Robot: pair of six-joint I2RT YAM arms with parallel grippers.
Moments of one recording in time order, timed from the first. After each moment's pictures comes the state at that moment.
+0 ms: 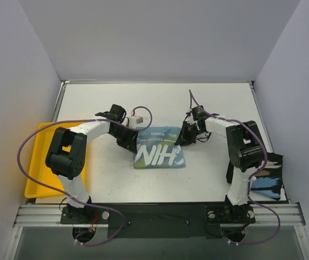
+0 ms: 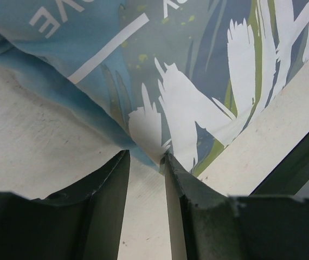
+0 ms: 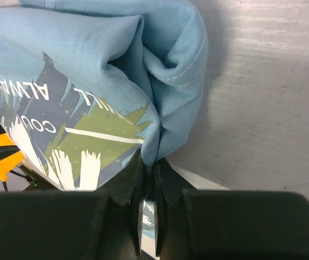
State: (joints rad) left arm -0.36 1.83 1.18 -0.65 0.55 0.12; right arm 0.31 1.93 1.12 -0.39 -0.47 0.55
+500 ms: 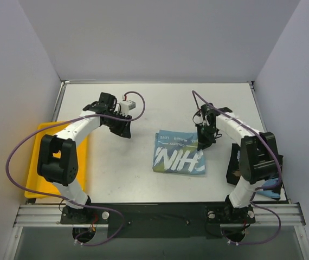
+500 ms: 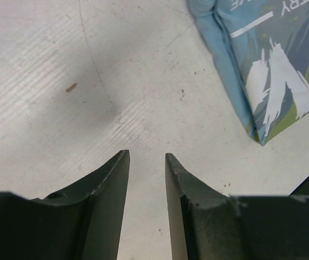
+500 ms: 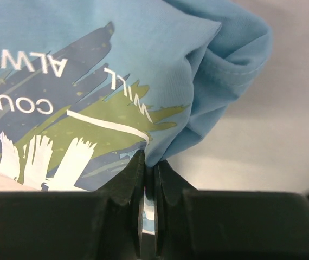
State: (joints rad) left arm -0.28 1.72 1.26 -0.65 0.47 0.17; right arm 0.26 1.77 1.16 -0.79 -0.16 0.24
